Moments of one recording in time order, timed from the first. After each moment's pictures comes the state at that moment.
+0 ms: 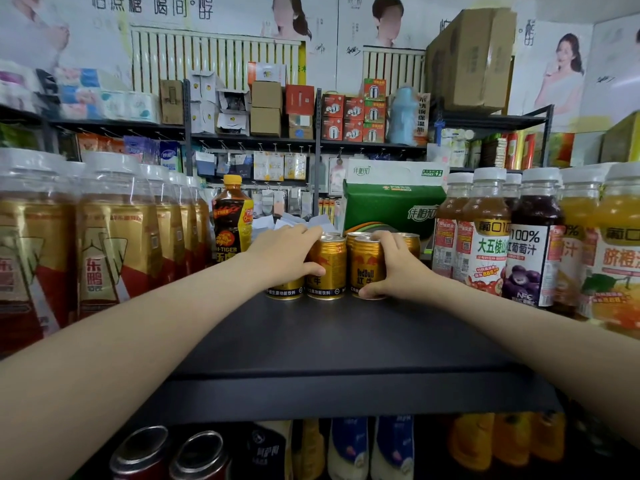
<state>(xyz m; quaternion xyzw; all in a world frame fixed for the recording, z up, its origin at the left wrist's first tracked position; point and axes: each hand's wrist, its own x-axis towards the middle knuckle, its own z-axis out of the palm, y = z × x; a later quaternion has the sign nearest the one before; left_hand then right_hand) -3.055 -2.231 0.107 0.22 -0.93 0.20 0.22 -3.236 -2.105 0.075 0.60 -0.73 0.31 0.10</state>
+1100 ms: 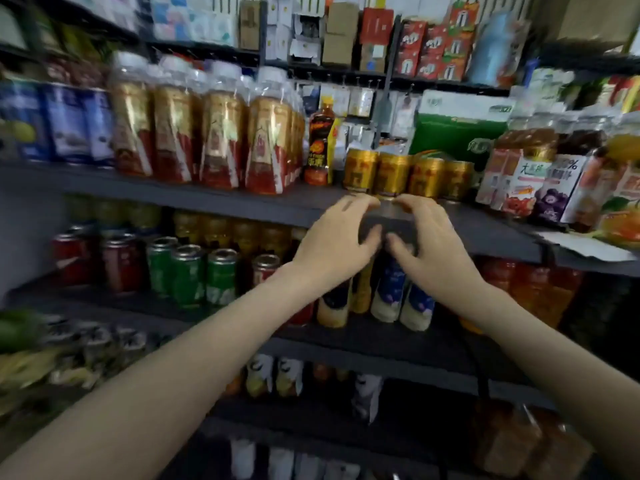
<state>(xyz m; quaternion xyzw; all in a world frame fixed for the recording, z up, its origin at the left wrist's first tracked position) -2.900 -2.047 0.001 0.19 -0.86 -0.12 0.45 -3.041 -1.961 0.002 0.68 -0.61 0.35 0.22</state>
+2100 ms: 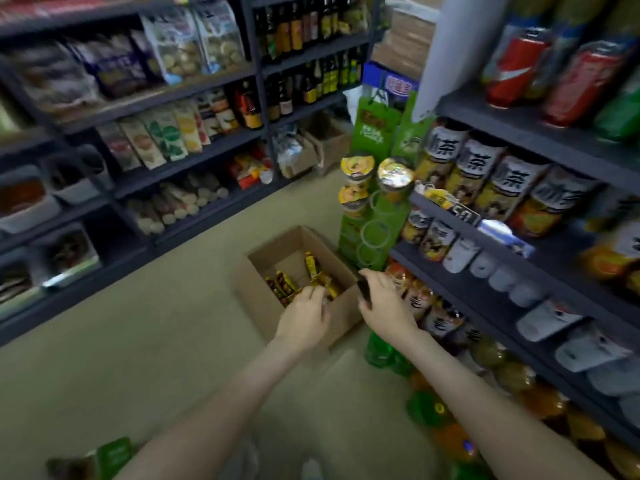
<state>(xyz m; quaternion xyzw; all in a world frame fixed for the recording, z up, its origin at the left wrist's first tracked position) -2.304 -1.977 -0.368 0.72 -0.65 -0.19 0.15 -2.463 -2.029 -0.349 0.79 -0.54 0.13 -0.26</state>
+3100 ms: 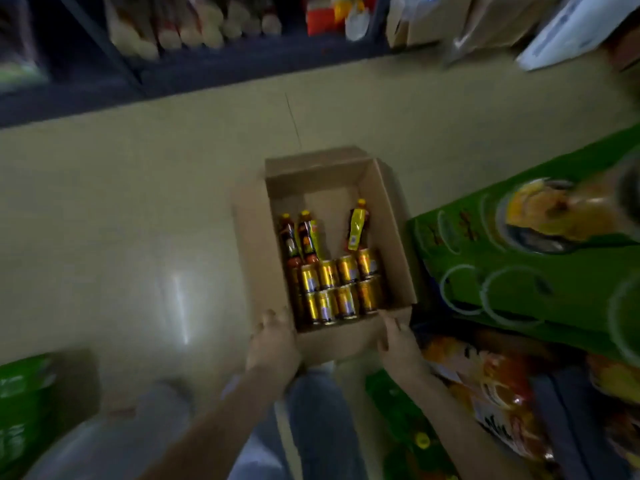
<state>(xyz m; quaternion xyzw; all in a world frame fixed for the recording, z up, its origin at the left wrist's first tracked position) -2.141 -2.223 -0.718 0.84 -0.33 -0.43 -0.06 -2.326 -2.349 -0.728 0.74 -0.51 -0.24 -0.37</state>
